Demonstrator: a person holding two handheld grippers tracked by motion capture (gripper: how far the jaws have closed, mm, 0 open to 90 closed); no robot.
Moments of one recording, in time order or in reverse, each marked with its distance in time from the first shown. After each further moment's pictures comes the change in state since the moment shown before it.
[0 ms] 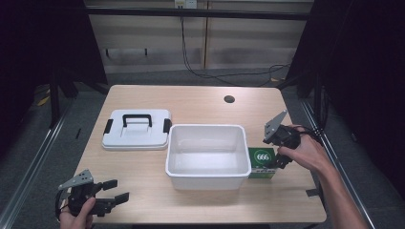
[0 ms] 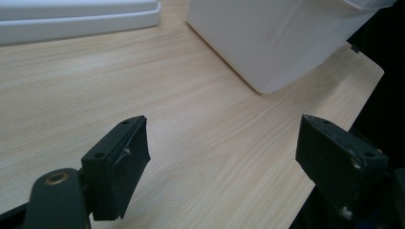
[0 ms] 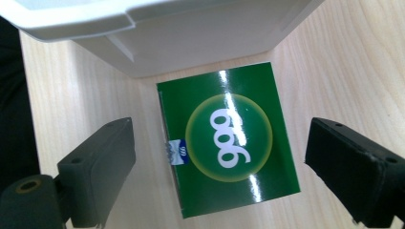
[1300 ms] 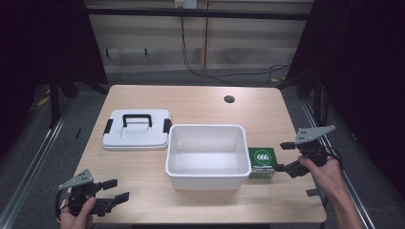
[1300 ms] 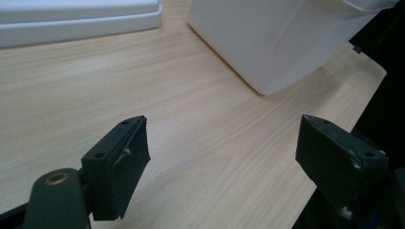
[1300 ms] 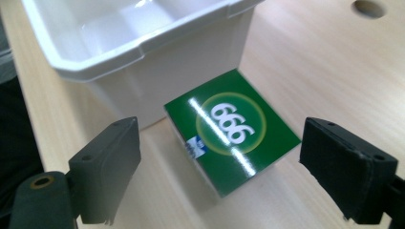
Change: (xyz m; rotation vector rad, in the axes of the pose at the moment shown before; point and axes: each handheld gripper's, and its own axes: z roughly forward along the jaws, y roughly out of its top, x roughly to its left) left arm -0.001 0.001 0.000 0.000 0.004 0.008; right arm 0.043 -0.061 -0.022 -0.386 -0.146 0.318
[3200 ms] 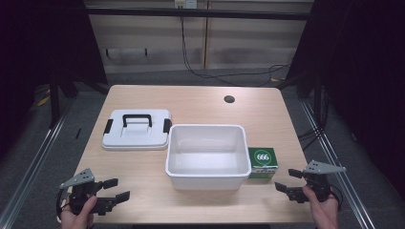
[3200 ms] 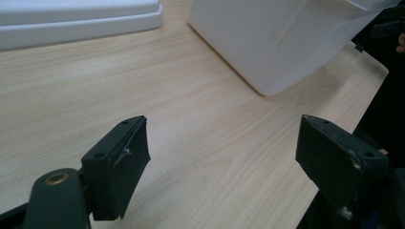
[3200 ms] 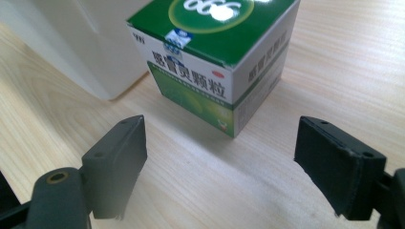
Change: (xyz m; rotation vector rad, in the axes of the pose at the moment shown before) left arm 0.001 0.002 0.002 0.005 0.007 0.007; right arm 0.035 -0.098 0.021 -0.161 -0.180 0.316
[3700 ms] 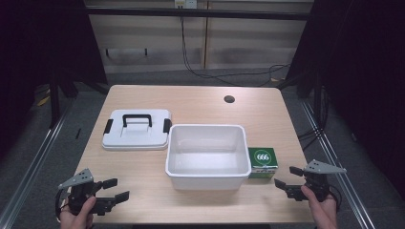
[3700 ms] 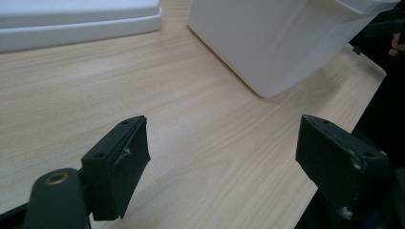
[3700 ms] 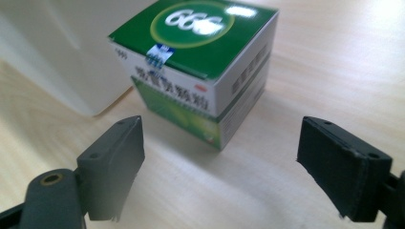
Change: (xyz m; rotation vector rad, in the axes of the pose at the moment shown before) left arm 0.000 0.000 -0.001 -0.010 -0.004 -0.005; right arm -0.001 -0.002 0.005 -0.037 -0.047 0.024
